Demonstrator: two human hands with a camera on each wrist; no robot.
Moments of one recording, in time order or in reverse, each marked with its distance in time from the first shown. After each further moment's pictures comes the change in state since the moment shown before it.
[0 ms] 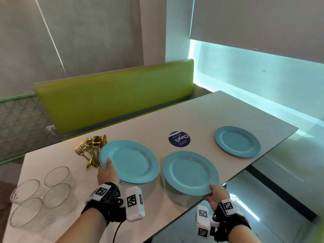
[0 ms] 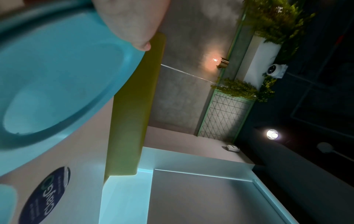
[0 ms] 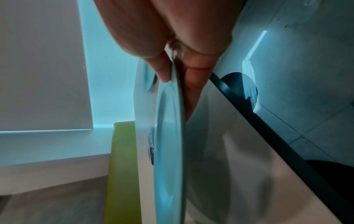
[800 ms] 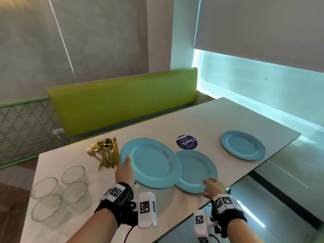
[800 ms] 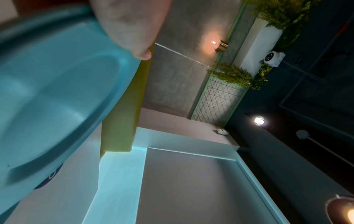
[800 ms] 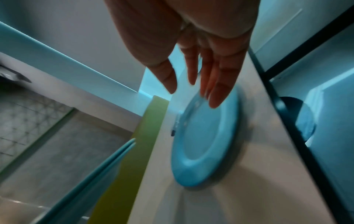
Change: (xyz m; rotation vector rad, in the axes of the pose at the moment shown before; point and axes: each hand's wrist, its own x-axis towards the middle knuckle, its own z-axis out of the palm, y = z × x) left_hand -0.013 0.006 -0.019 -0.079 -0.244 -0.002; right_hand -0.027 0.016 0.038 -0.630 0.056 -0.172
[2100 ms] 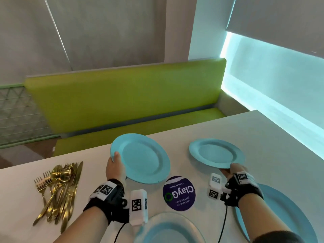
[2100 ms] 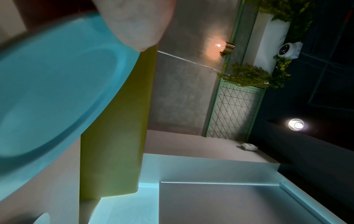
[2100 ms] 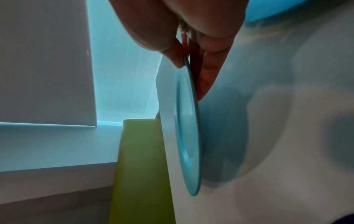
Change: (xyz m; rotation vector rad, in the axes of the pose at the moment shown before) left_hand 0.185 0.076 0.221 0.030 0.263 -0.072; right_hand 0.337 -0.244 0.007 0.386 -0.107 0.163
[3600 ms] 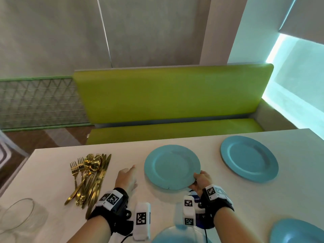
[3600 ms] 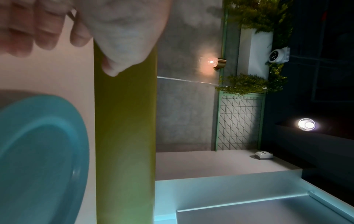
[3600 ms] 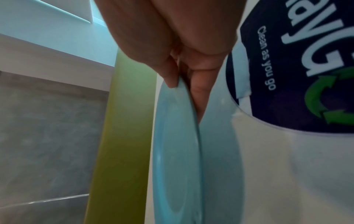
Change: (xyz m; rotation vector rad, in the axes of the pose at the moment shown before) left_hand 0.016 -0.021 -0.041 -0.060 -0.026 -0.224; right_hand -0.030 0.116 0.140 -0.357 -0.356 0.083
